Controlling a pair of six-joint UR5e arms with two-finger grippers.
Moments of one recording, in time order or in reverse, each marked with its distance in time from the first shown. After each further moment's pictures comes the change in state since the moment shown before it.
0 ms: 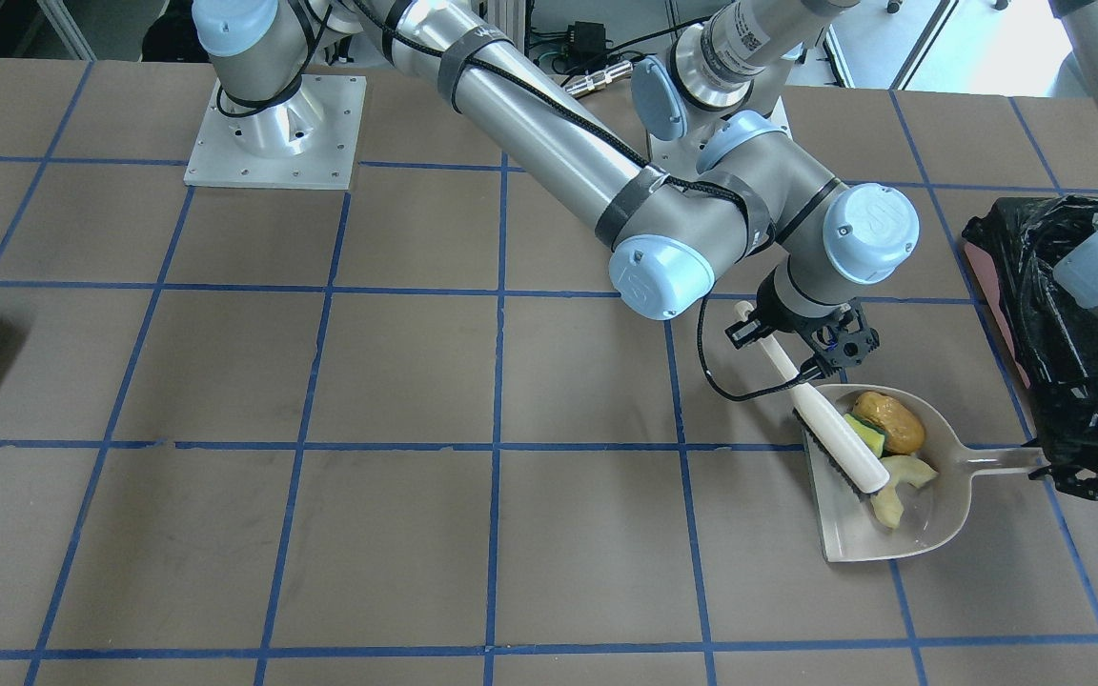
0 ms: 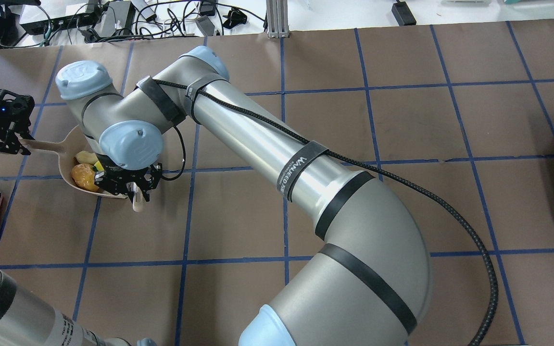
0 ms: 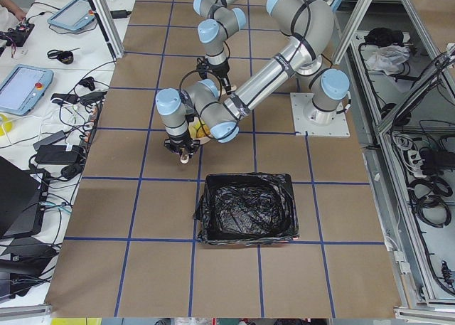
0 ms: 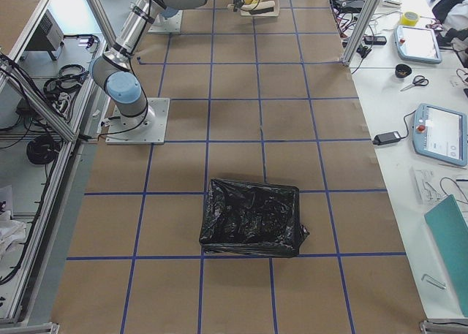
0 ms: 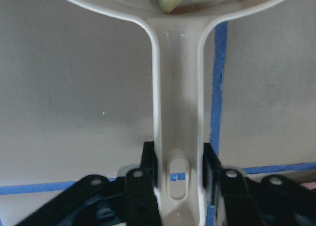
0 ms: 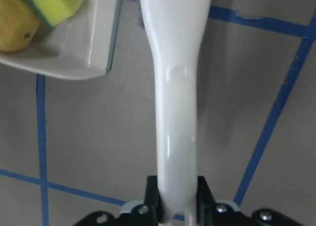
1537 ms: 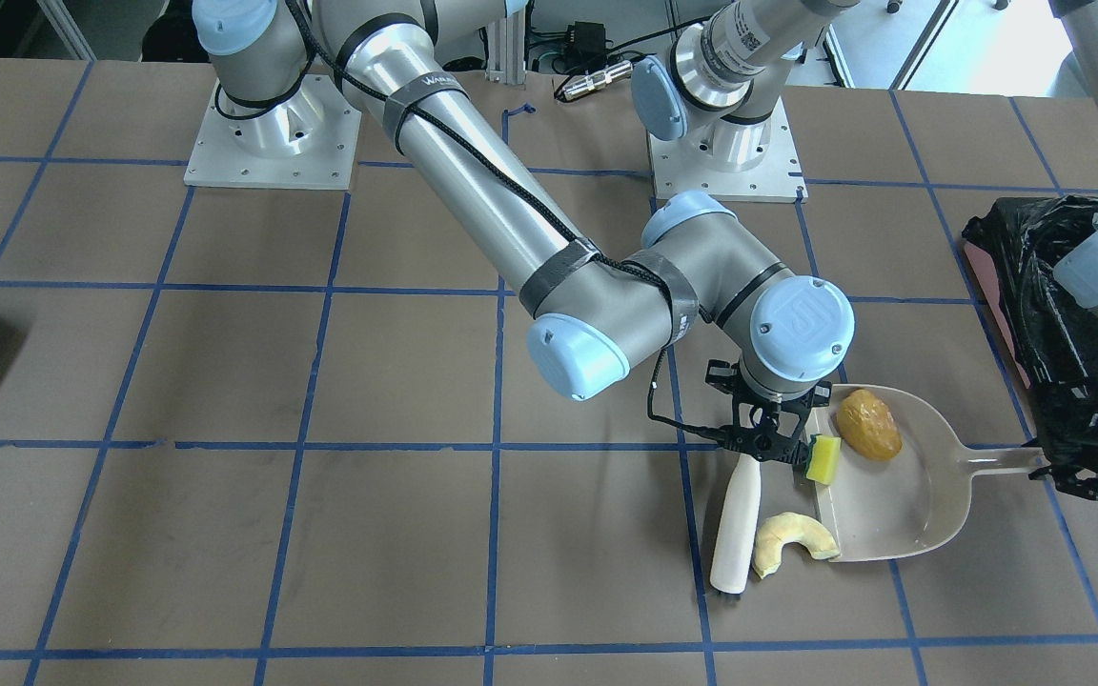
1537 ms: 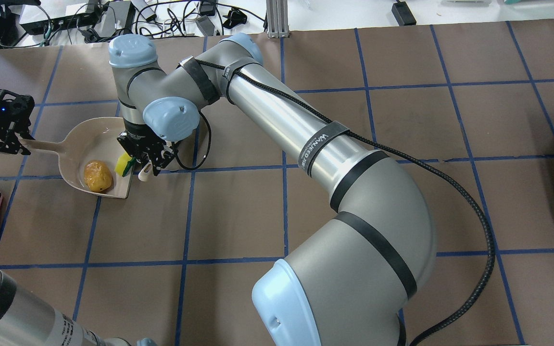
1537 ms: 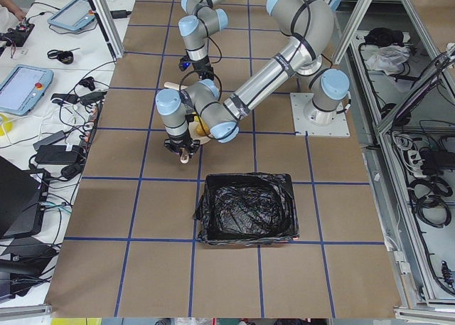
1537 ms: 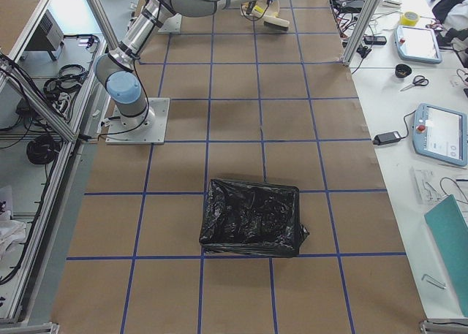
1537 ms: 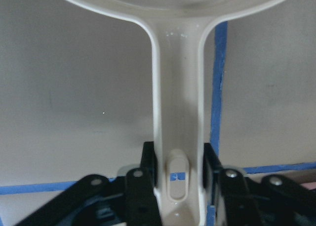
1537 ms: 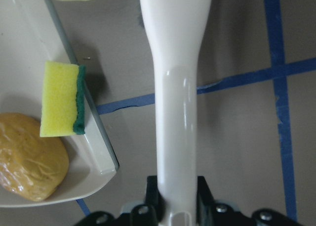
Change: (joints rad) left arm 0.000 0.000 0.000 0.000 0.000 0.000; right arm -0.083 0.077 -0.029 -0.124 0.114 0.228
